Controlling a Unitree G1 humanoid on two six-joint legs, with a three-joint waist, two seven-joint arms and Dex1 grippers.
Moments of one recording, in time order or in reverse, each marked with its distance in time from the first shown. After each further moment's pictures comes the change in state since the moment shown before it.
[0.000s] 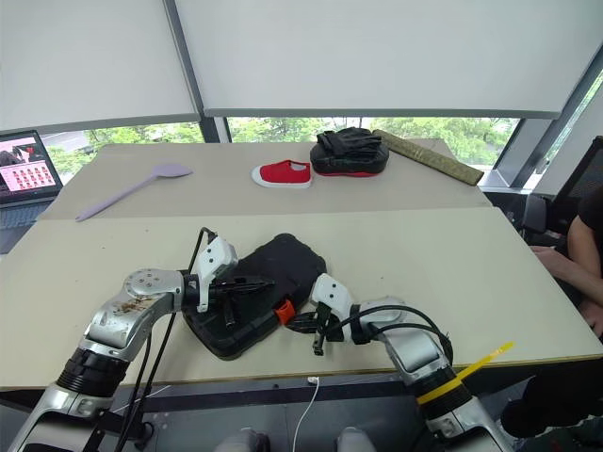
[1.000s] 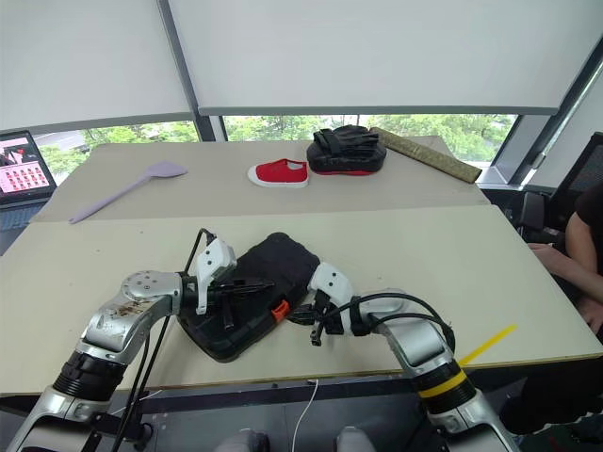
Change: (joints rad) left arm 0.016 0.006 0.000 -0.019 -0.013 0.003 -0.006; right arm 0.008 -0.023 -0.034 -0.176 0.057 0.189 -0.033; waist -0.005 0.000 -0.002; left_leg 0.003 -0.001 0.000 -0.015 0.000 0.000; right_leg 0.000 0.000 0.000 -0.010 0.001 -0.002
